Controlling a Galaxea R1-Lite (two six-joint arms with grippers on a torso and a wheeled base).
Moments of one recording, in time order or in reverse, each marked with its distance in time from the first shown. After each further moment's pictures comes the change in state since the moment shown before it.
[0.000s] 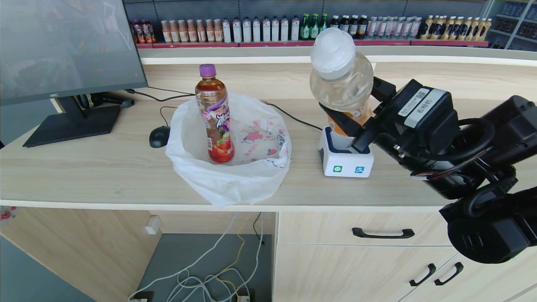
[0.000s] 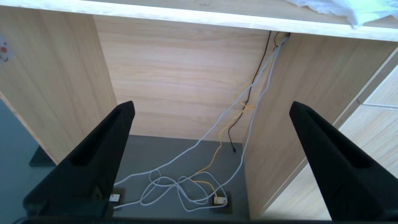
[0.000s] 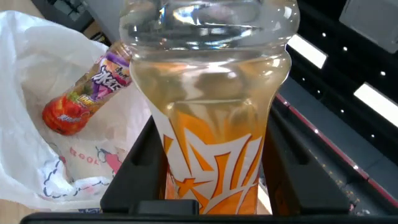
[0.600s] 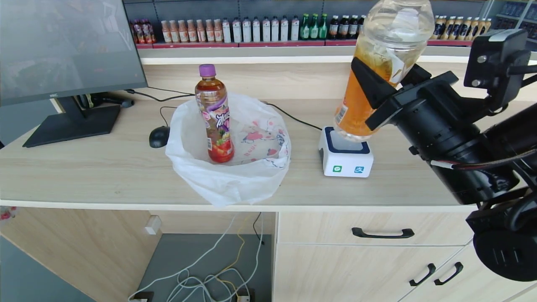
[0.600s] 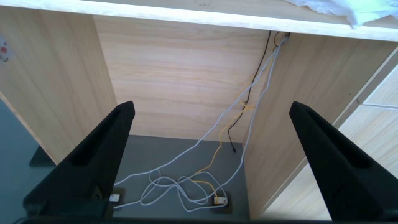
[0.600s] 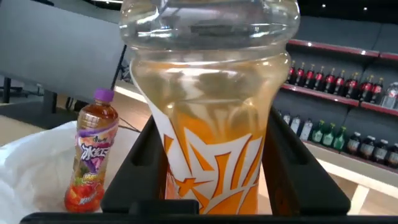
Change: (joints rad) left arm 0.000 0.000 0.000 0.000 0.000 0.000; right arm 0.064 -0.094 0.044 -0.001 -0.365 0.512
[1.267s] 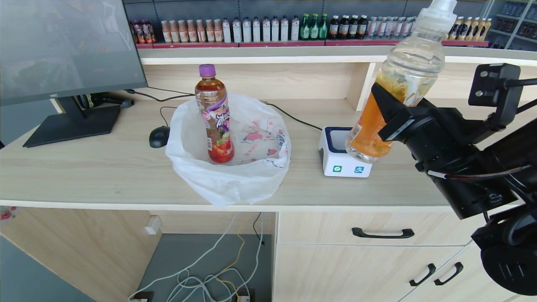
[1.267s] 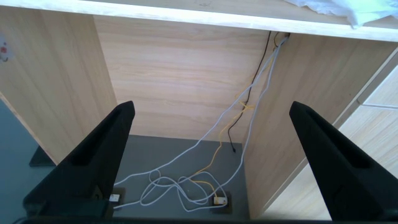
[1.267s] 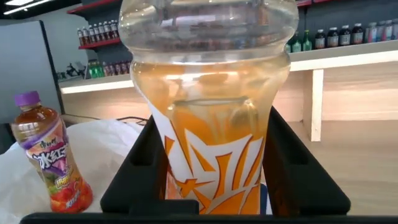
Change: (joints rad) left arm 0.000 0.000 0.000 0.000 0.000 0.000; right arm -0.053 -0.001 0.117 0.000 -0.212 0.214
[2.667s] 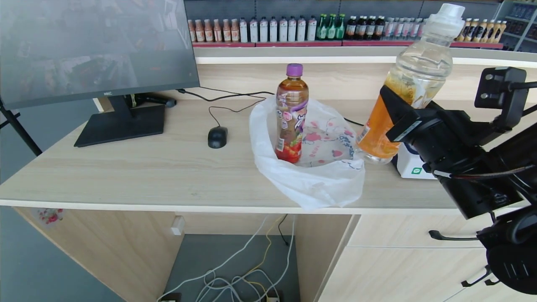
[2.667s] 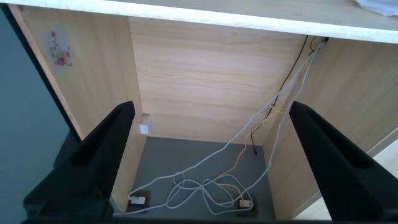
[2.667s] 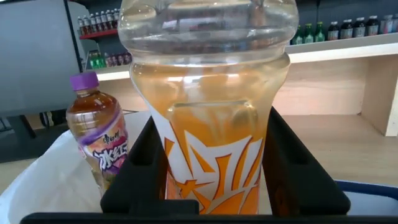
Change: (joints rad) left arm 0.000 0.000 0.000 0.000 0.000 -0.003; right arm -0.040 -0.007 0.020 -0.001 0.000 0.005
